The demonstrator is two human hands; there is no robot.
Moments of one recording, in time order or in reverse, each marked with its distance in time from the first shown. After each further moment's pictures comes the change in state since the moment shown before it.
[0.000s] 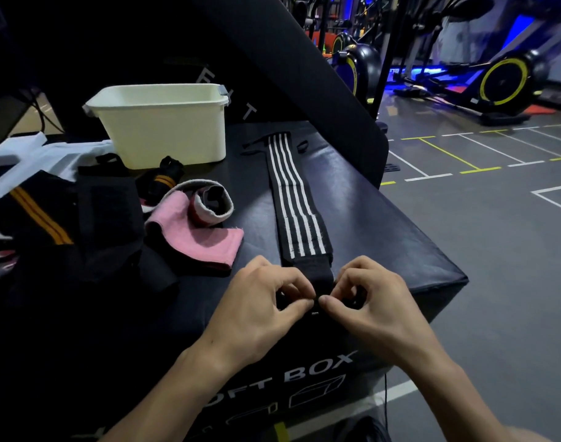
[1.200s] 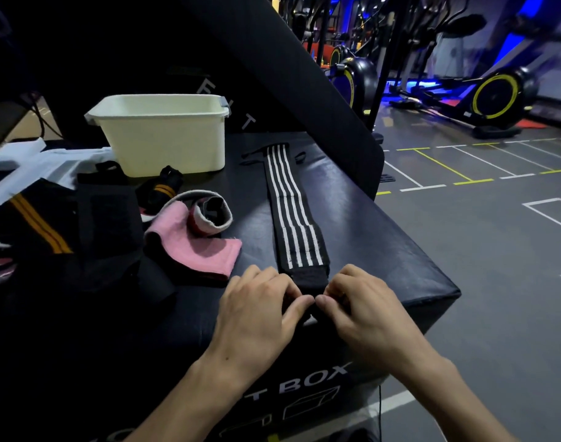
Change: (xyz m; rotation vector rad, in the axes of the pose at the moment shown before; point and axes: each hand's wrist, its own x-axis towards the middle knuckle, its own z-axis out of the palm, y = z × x) left_hand 0.009 -0.012 0.022 0.336 0.141 0.000; right_hand 0.014 -0.008 -0.001 -0.280 -0.116 -0.059
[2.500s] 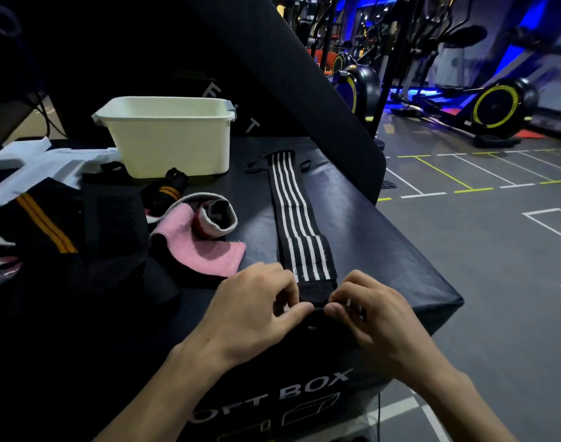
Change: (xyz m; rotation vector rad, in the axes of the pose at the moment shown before) left_hand 0.012 -0.015 -0.028 -0.106 -0.130 0.149; right_hand -0.005 0.025 0.001 0.079 0.047 -0.210
